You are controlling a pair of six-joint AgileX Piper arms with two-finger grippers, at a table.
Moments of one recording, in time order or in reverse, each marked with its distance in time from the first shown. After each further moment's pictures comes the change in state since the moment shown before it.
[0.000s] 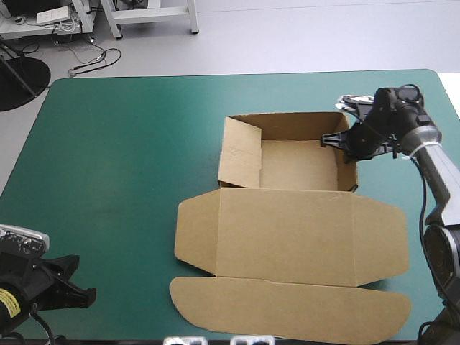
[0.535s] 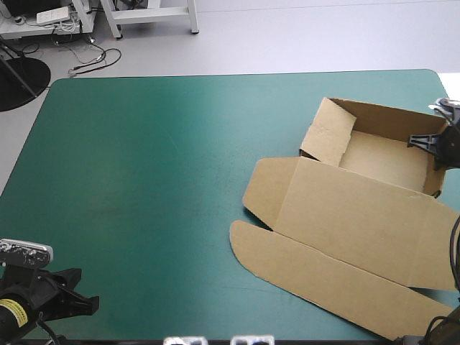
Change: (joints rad) left arm 0.000 -0.066 0.111 0.001 0.000 -0.070; right arm -0.411 -0.014 0.000 -0.128 0.037 -0.090
